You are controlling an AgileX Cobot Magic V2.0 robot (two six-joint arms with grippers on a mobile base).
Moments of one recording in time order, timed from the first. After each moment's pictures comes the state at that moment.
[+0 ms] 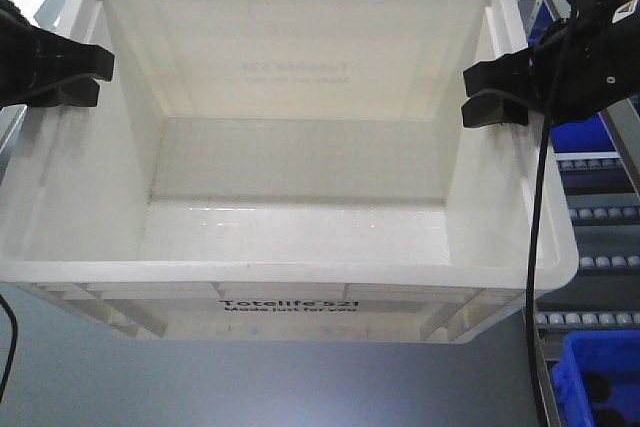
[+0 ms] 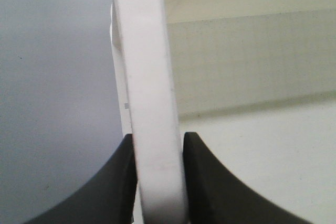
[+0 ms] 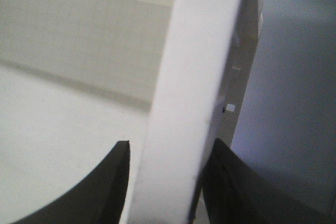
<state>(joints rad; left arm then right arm) -0.16 1.33 -1.29 -0.15 1.01 -0.02 0.16 1.41 -1.26 0.36 1.00 -0.17</state>
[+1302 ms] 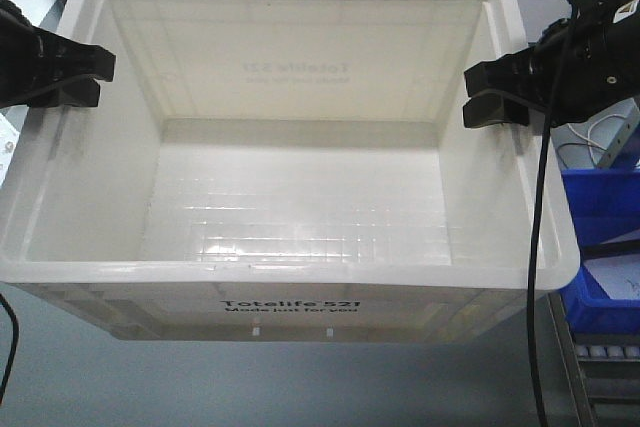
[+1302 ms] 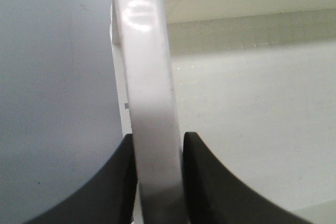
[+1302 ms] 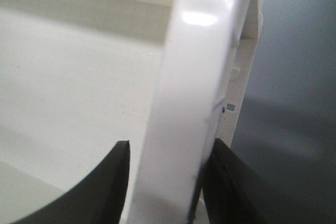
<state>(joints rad) -0.16 1.33 -1.29 -0.15 1.01 -0.02 0.16 1.41 -1.26 0.36 1.00 -0.17</state>
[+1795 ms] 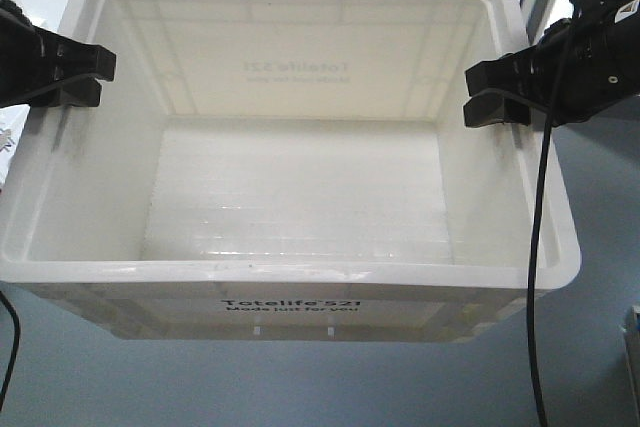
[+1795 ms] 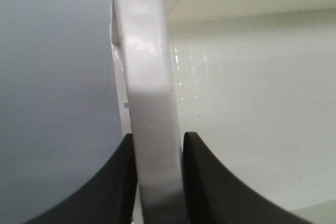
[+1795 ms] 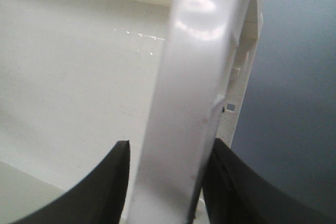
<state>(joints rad) -0.16 1.33 -1.29 -0.15 1.01 -0.02 0.16 1.41 -1.26 0.36 1.00 -0.17</state>
